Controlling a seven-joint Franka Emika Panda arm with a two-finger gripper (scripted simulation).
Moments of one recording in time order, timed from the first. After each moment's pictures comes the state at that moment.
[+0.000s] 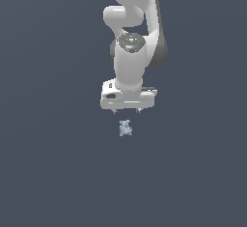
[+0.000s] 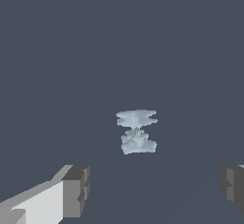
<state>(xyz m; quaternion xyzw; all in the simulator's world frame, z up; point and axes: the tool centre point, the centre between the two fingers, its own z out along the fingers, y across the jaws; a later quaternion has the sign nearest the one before) 0.003 0.014 0.177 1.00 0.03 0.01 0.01</state>
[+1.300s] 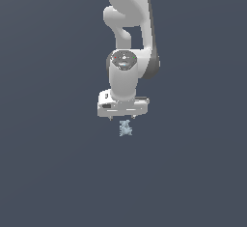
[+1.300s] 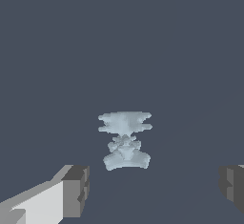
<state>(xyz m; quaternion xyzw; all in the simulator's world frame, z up) 0.006 -0.005 0.134 1.00 0.04 0.01 0.01</state>
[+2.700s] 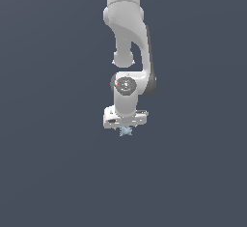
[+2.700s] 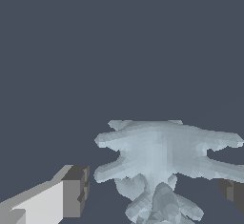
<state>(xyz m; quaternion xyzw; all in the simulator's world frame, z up) 0.006 0.008 0.042 1.00 0.07 0.00 0.00</state>
